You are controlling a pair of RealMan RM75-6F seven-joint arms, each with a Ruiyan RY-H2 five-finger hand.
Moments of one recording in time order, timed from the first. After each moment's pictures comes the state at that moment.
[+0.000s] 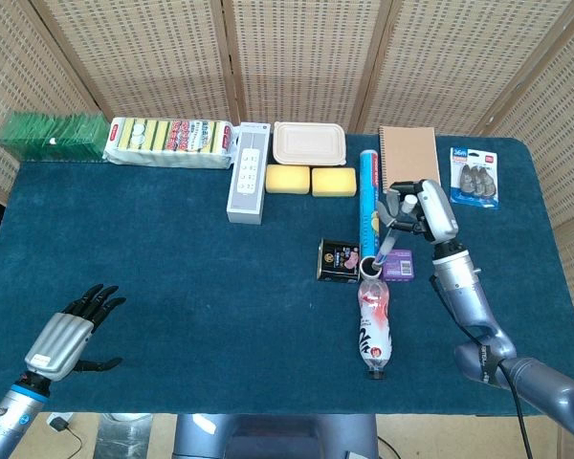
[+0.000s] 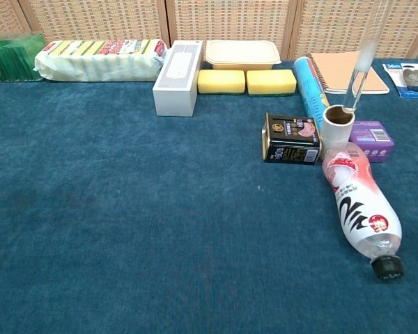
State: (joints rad) left arm -0.22 -1.19 0.10 -1.59 1.64 1.31 0.05; right arm 0.71 -1.49 0.31 -1.11 -1.42 1.23 0.81
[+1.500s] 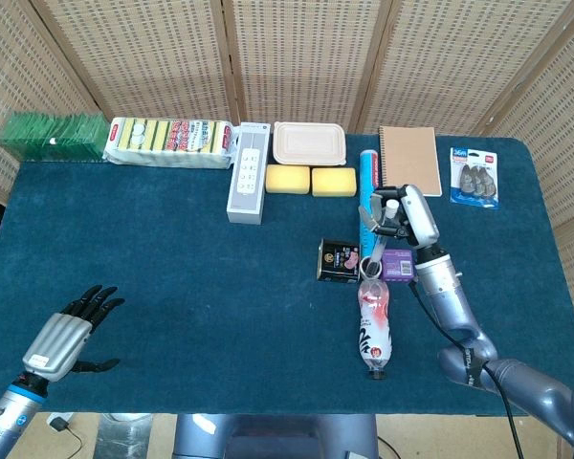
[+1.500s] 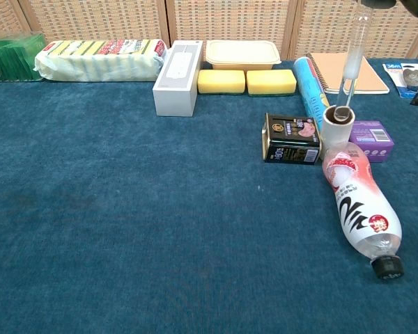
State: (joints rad) left arm -0.23 -1.17 0.10 -1.61 1.65 1.30 0.05; right arm 0.73 -1.55 0.32 -1.15 -1.41 1.22 0.84
